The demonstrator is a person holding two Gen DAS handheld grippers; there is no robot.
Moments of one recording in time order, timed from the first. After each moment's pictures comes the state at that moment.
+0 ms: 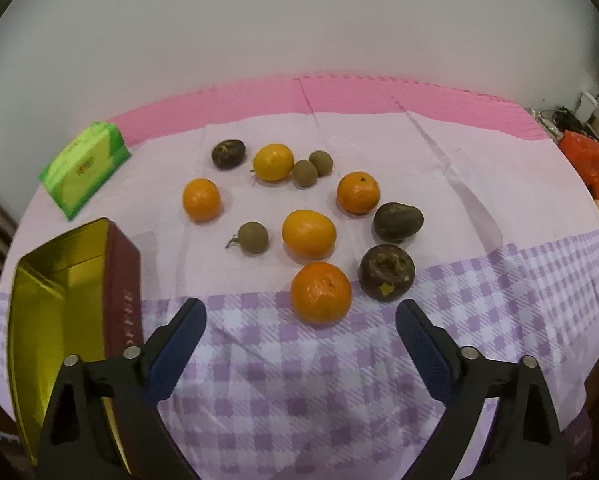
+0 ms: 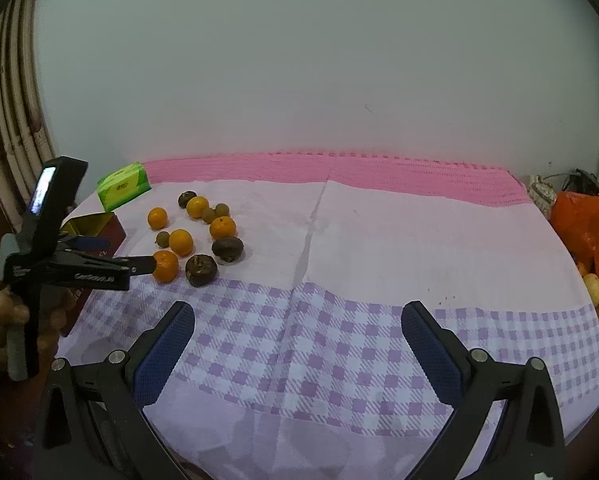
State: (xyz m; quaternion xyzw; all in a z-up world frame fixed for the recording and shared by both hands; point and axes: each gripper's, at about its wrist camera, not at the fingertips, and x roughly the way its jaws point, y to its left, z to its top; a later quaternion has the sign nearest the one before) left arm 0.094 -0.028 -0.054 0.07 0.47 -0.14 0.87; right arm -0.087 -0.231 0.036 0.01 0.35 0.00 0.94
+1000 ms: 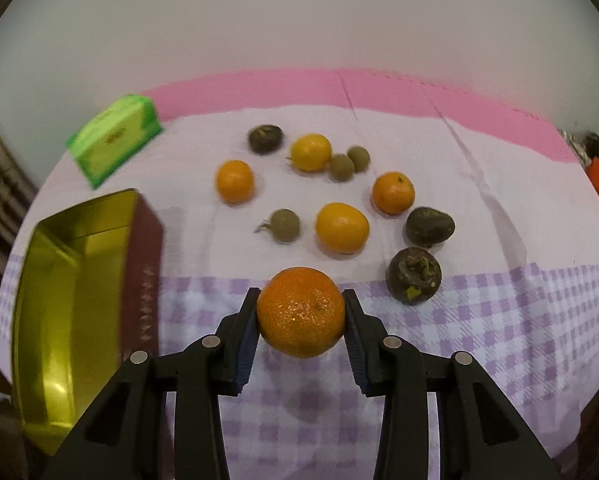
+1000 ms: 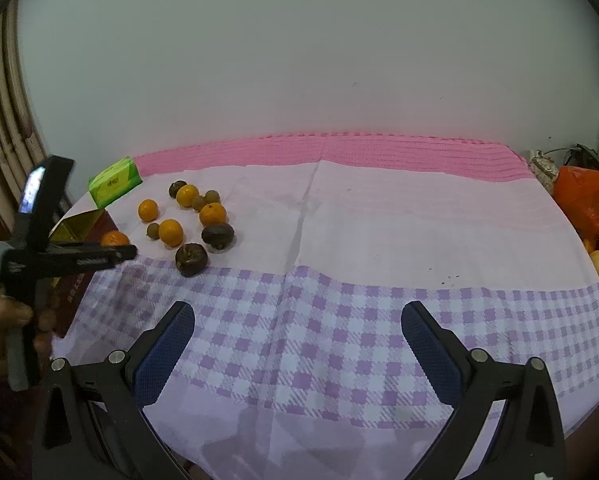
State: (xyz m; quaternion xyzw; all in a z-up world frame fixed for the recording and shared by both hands) left arm 0.087 -0.012 -0.048 0.04 0.48 -0.07 0.88; right arm -0.075 -0.248 0.023 0.03 0.38 0.00 0.93
